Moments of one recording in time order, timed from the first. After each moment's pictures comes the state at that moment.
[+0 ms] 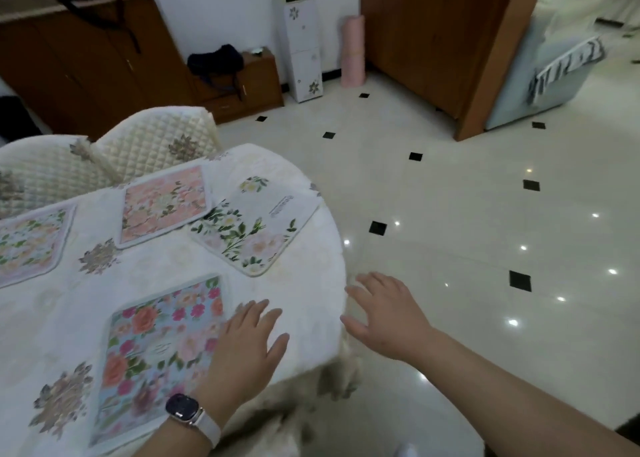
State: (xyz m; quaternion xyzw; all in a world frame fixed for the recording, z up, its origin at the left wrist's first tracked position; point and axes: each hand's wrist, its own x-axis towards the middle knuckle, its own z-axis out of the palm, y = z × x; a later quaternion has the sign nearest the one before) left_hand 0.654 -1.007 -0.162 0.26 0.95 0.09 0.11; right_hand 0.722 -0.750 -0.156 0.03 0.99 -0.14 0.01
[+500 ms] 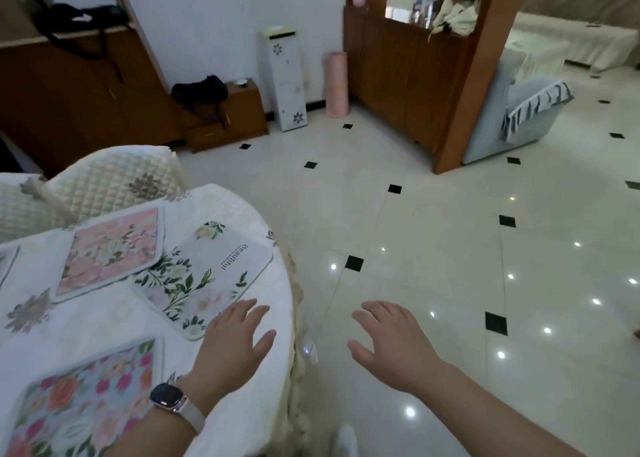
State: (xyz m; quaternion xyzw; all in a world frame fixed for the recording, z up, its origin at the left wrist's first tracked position) left_hand 0.575 -0.858 -0.137 0.27 0.96 0.08 0.06; right_hand 0.704 -0.597 -0.132 0.06 0.99 -0.15 0.03
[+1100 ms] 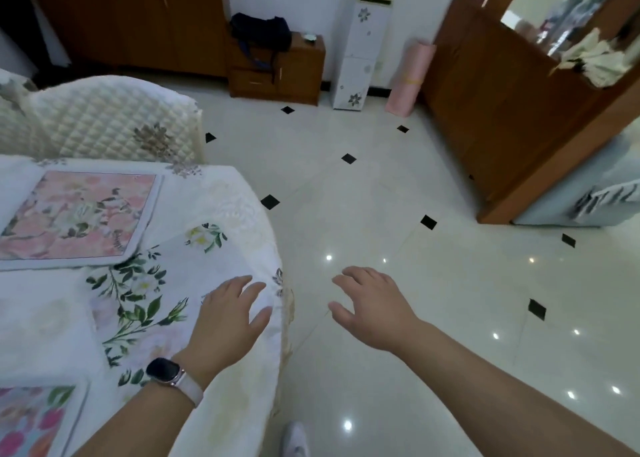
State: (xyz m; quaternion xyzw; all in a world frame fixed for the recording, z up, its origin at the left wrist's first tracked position) left_hand 0.351 -0.791 -0.192 0.12 0.97 0.19 0.06; right_hand 0.370 -0.530 -0.127 -0.10 0.99 -0.08 0.09
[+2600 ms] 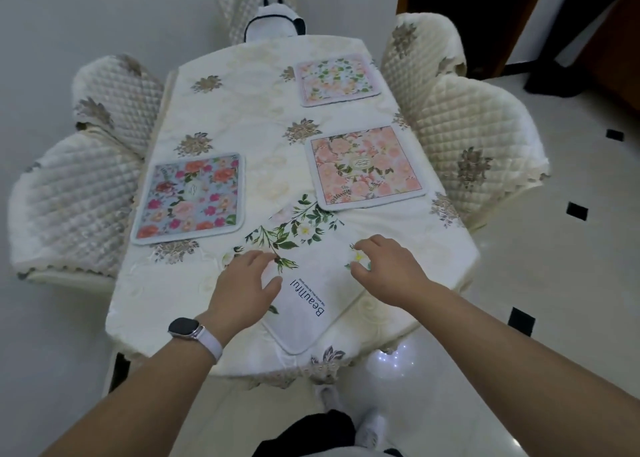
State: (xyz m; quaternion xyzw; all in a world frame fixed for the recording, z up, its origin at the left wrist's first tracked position) left_hand 0.307 -0.738 -0.165 -0.60 0.77 0.20 -0.04; right_hand 0.037 -0.705 -0.162 -0.67 0.70 -0.09 0.23
